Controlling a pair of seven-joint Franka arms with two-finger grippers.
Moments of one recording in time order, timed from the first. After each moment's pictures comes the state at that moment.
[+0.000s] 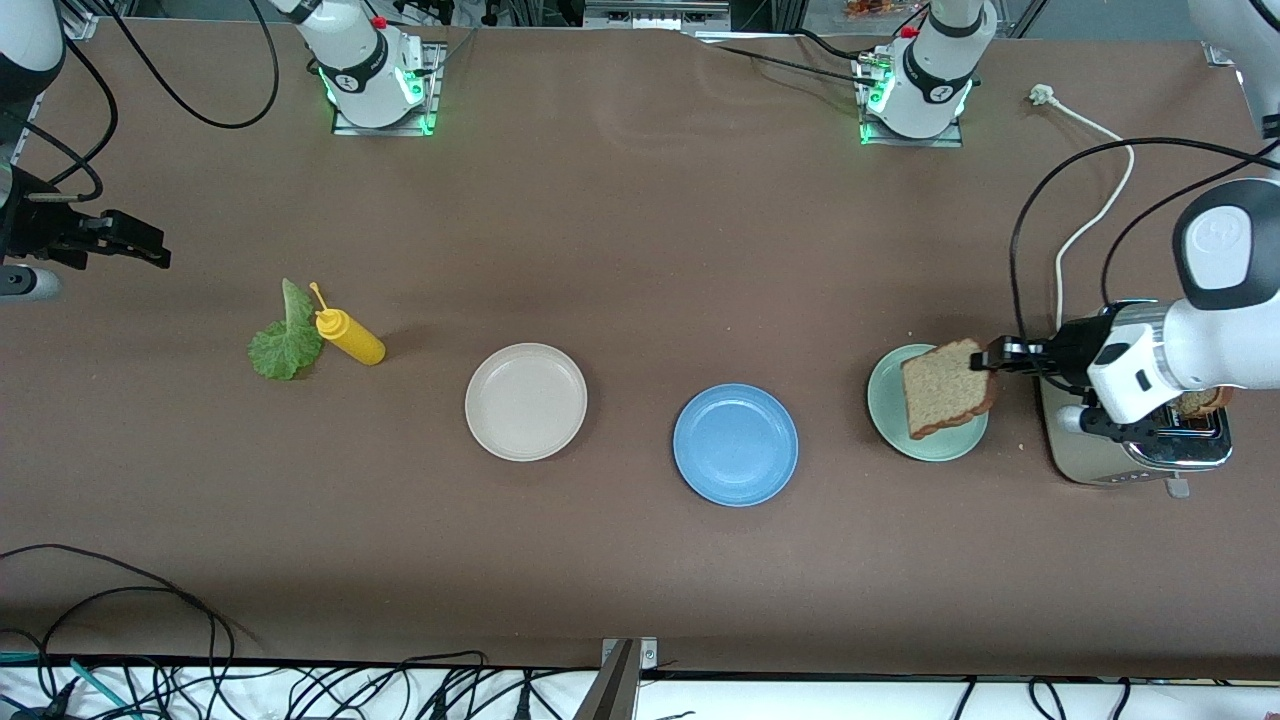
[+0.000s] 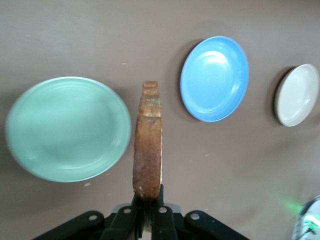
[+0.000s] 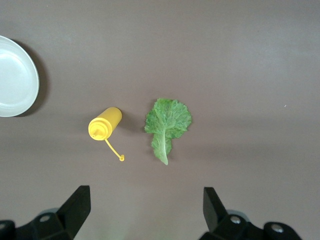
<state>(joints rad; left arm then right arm) 0.14 0.39 -0.13 -1.54 -0.39 1.70 0.16 -0.09 0.04 0.01 -1.68 -0.03 1.63 -0.11</state>
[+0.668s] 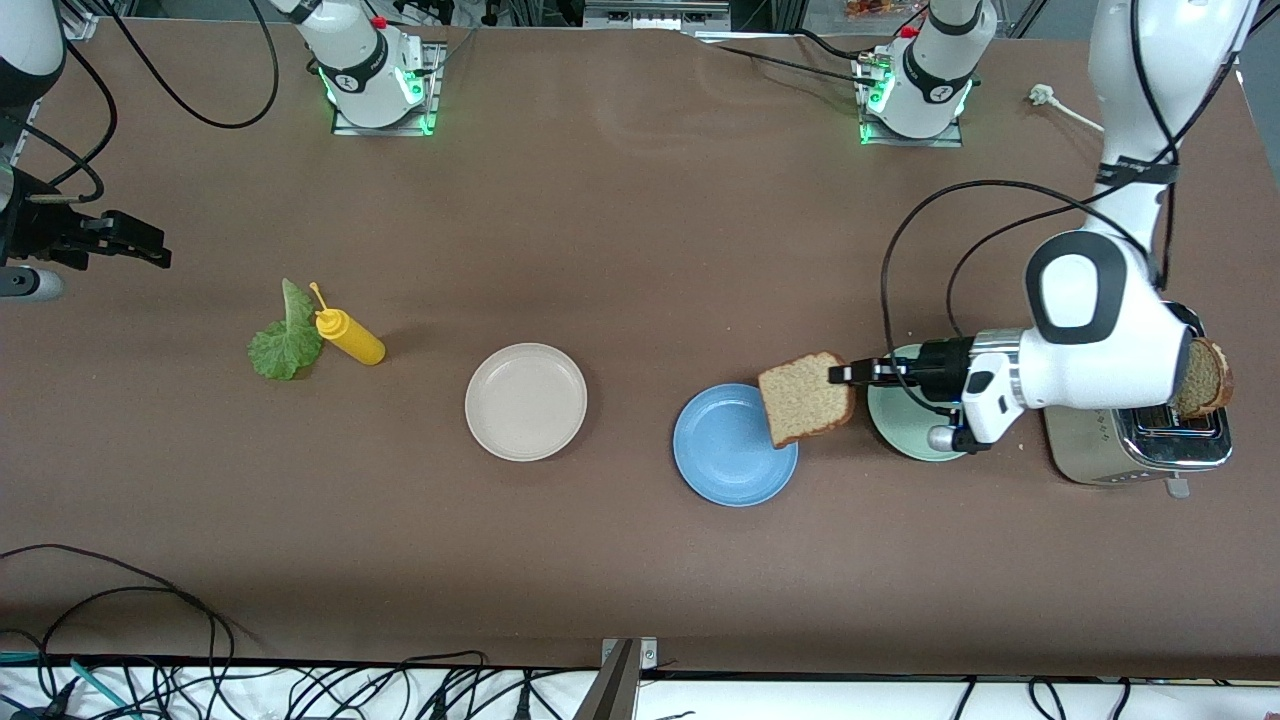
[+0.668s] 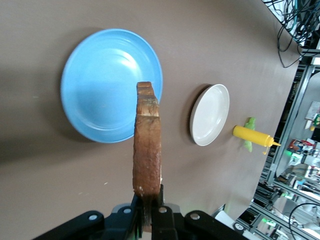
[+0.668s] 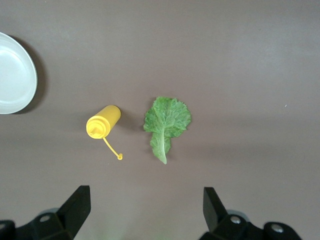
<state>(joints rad) -0.01 0.48 -0.13 -1.65 -0.83 1.91 0.14 -0.09 0.05 0.00 -1.69 -0.03 1.63 -0.13</state>
